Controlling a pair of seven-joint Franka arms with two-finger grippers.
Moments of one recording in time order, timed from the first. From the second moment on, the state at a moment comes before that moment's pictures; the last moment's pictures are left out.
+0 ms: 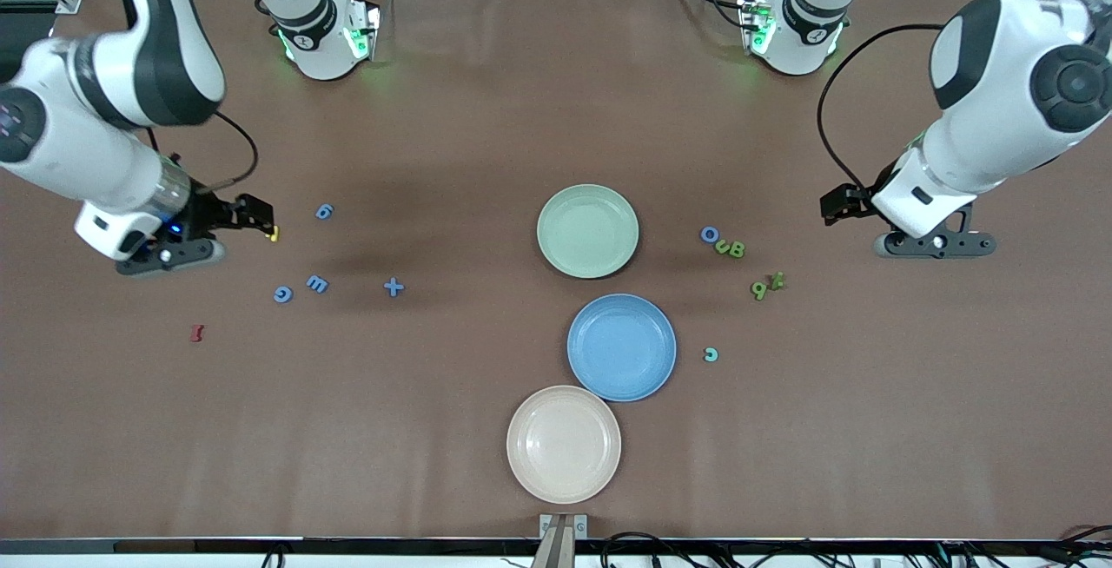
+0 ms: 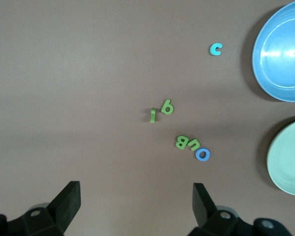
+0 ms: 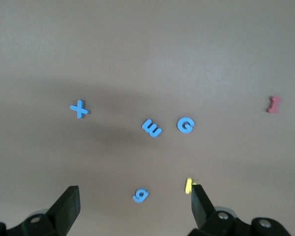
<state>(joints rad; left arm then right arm) -0.02 0.07 -0.17 -1.87 0.00 1.87 -0.16 -0.02 0.08 0.08 -1.99 0.05 2.00 -0.16</state>
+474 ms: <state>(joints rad) -0.01 0.07 -0.17 -2.07 0.00 2.09 -0.16 0.02 0.26 0.08 -2.05 -0.05 2.27 -0.35</state>
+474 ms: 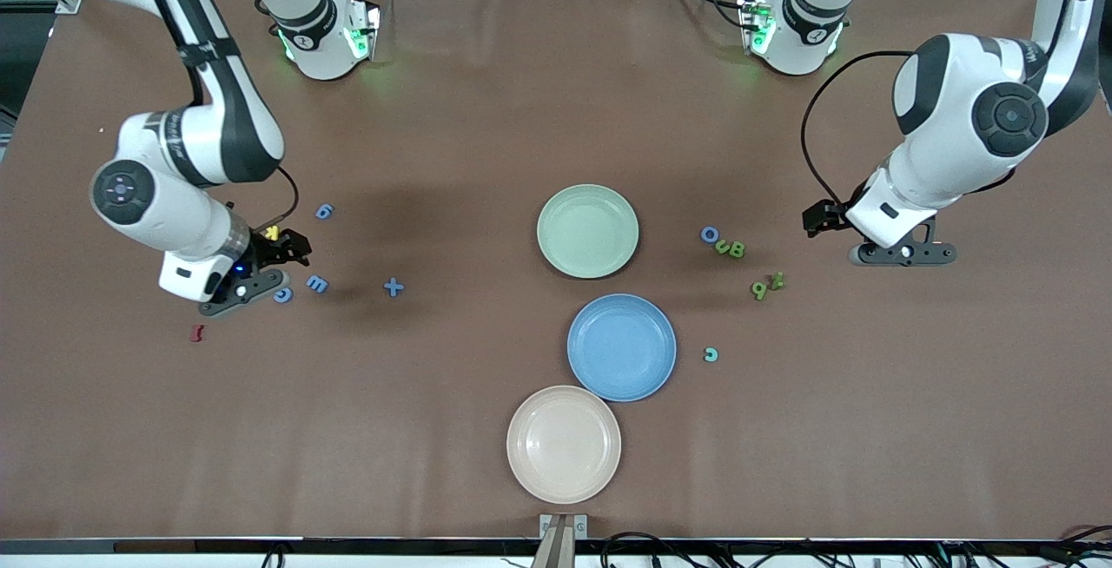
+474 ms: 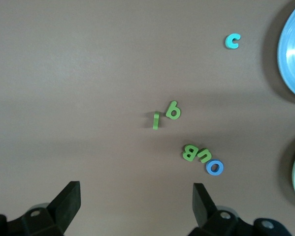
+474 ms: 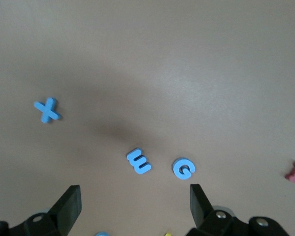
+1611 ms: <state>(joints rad) -0.02 0.12 -0.18 -2.19 0.00 2.27 -0.16 0.02 0.39 0.08 -2.21 -0.07 2.60 -0.64</state>
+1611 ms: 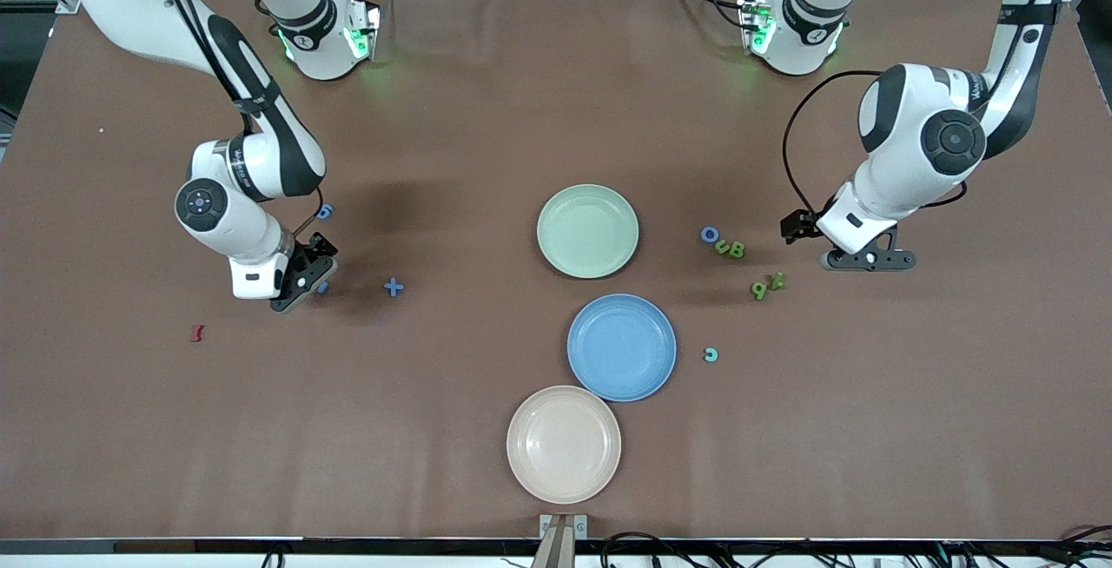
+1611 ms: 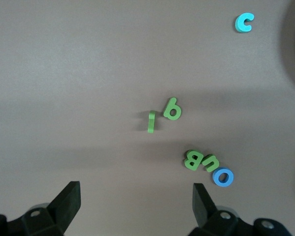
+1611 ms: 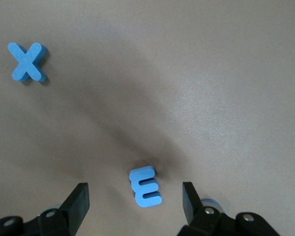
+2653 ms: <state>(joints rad) -0.02 0.14 -0.18 -2.19 0.00 2.29 -0.16 0.02 0.43 0.07 -2.21 -0.08 2.63 -0.66</state>
